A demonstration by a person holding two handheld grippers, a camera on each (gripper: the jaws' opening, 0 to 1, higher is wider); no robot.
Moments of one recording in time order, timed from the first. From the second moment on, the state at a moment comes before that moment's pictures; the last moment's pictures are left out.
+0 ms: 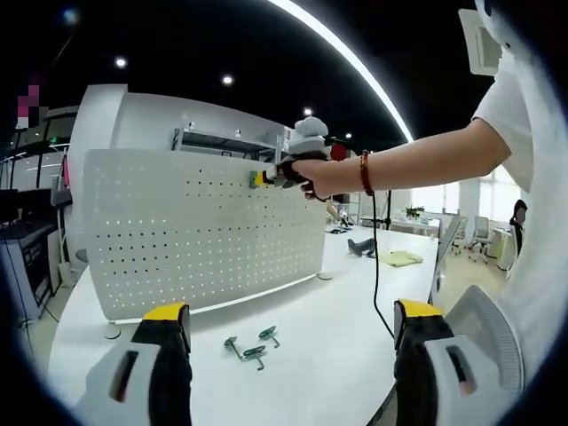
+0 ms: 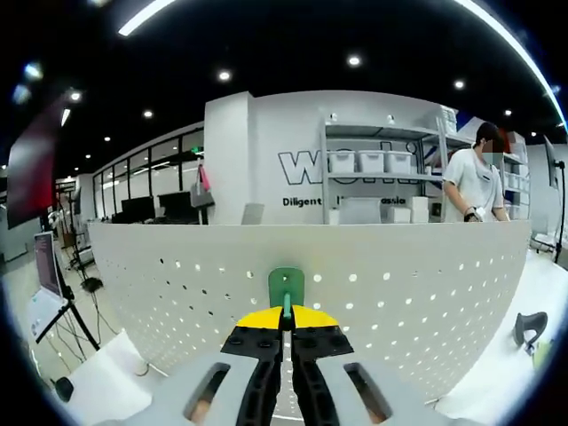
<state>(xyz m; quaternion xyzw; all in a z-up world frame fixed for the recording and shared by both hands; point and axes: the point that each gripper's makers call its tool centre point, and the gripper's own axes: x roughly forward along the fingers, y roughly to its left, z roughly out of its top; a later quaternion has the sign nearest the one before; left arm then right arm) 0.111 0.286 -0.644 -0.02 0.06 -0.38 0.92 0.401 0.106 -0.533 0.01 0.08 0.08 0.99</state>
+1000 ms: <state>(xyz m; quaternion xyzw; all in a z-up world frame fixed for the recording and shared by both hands) 0.111 0.291 -0.644 -0.02 0.06 -0.38 0.92 0.409 0.110 -0.539 -0.01 0.09 0.06 0.99</state>
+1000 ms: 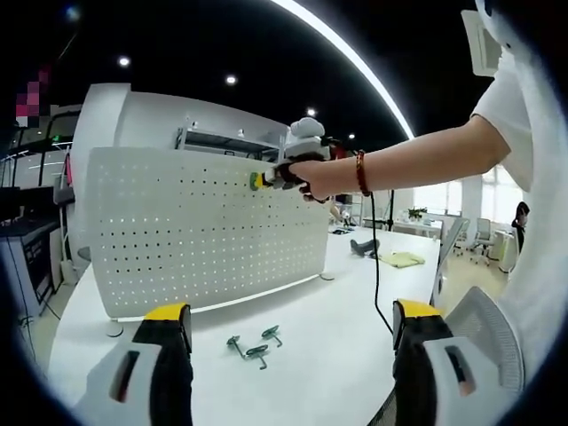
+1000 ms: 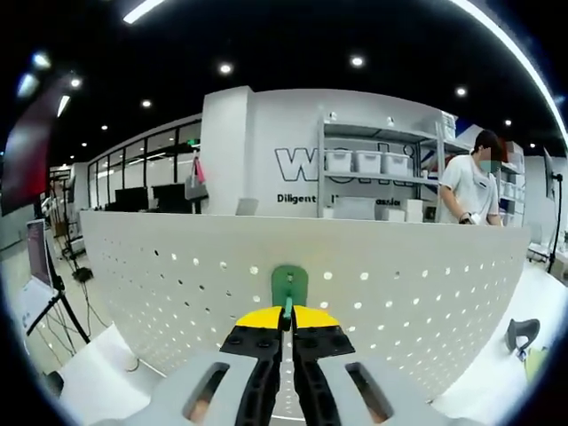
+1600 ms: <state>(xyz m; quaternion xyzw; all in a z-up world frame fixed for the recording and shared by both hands) 0.111 0.286 -0.641 -0.02 0.06 -0.38 0.92 0.406 0.112 -0.541 -0.05 0.09 0.07 0.99</state>
